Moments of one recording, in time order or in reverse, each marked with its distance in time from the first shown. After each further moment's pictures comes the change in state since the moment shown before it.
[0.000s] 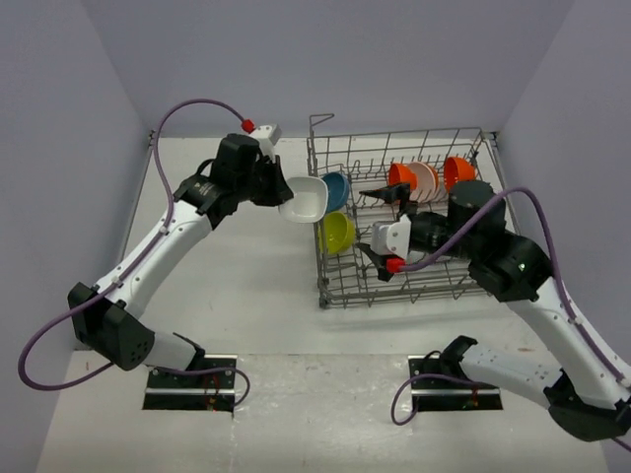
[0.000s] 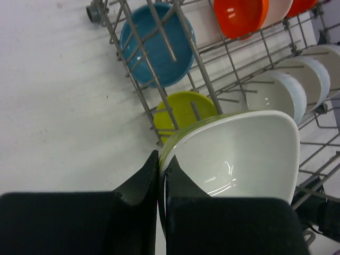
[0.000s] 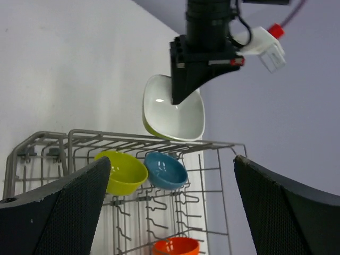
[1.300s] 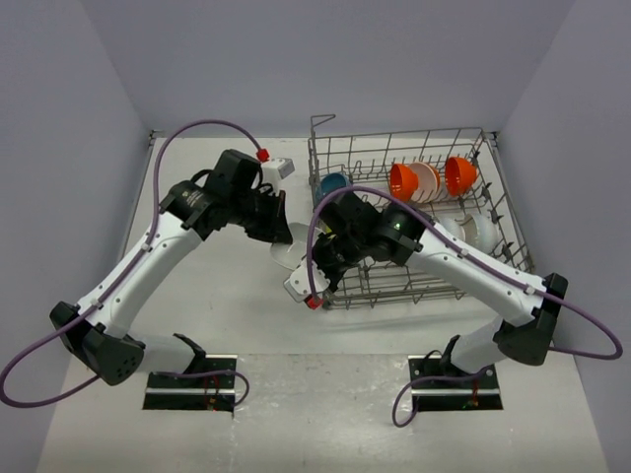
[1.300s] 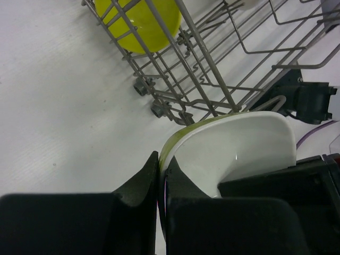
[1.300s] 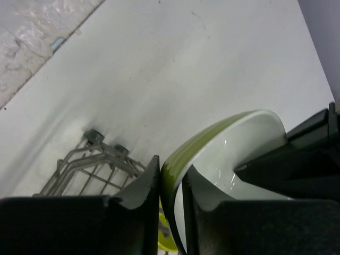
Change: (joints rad) left arm -0.092 -0.090 0.056 -0.420 0.240 0.058; right arm 0.330 0.553 0.306 -0.430 0.066 -0.427
